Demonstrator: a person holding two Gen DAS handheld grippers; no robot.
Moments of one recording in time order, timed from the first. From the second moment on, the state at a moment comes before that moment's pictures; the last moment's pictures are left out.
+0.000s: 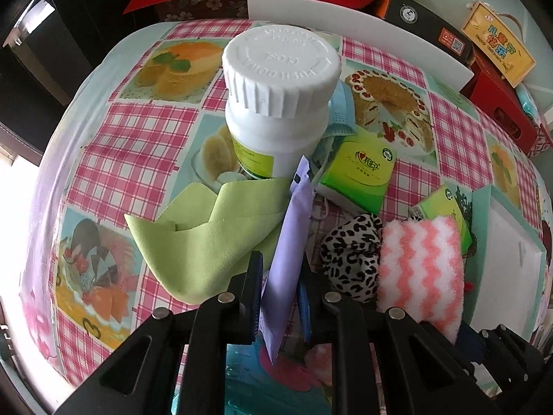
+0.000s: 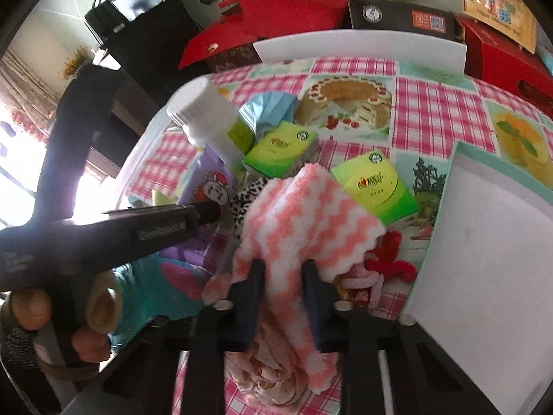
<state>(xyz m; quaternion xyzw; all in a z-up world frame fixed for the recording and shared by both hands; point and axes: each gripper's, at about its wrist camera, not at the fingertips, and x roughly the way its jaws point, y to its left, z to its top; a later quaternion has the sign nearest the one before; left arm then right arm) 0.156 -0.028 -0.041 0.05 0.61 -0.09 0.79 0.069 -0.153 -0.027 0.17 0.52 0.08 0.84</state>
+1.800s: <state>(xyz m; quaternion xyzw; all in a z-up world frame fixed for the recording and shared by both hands) 0.081 -0.043 0.111 0.04 0.43 -0.16 0.89 -0.026 -0.233 0.131 0.25 0.27 0.06 0.93</state>
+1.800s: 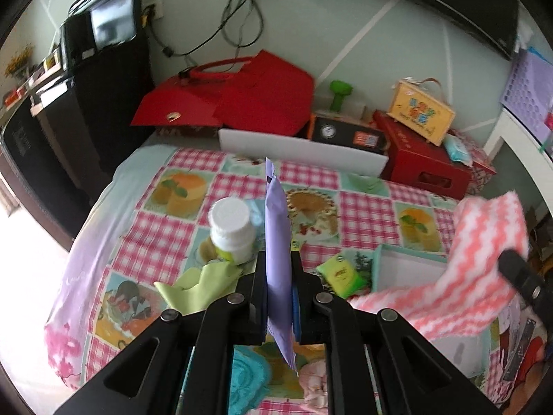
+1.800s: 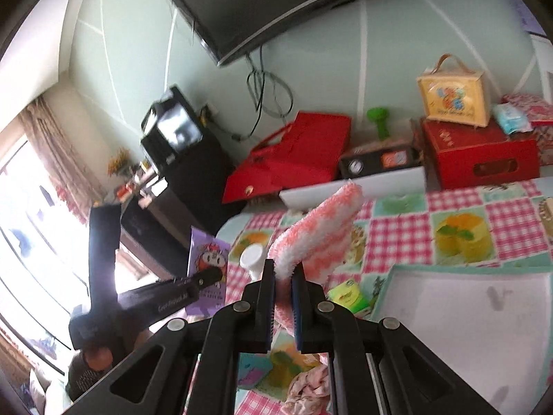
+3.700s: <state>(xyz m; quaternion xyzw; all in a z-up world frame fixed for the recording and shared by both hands) 0.048 -0.240 -0.031 0.17 0.53 -0.30 0.78 -0.062 -0.400 -0.012 0.34 0.46 -0.23 0.79</state>
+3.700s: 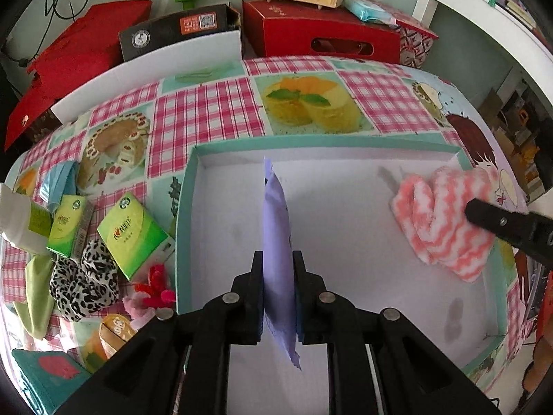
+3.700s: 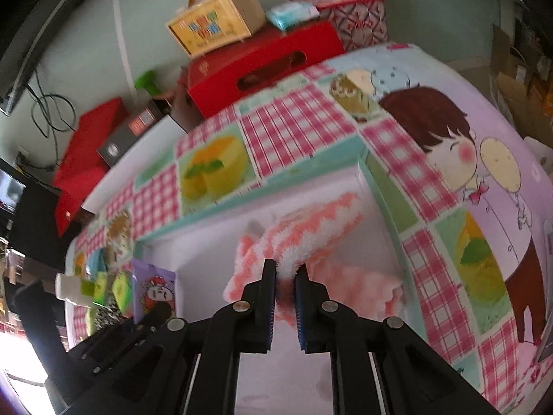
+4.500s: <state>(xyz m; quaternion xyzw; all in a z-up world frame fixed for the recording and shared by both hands) 0.055 -0.223 -0.019 0.14 0.54 -0.28 0.78 -0.038 -0.372 -0.022 0.23 0.53 -0.26 0.77</state>
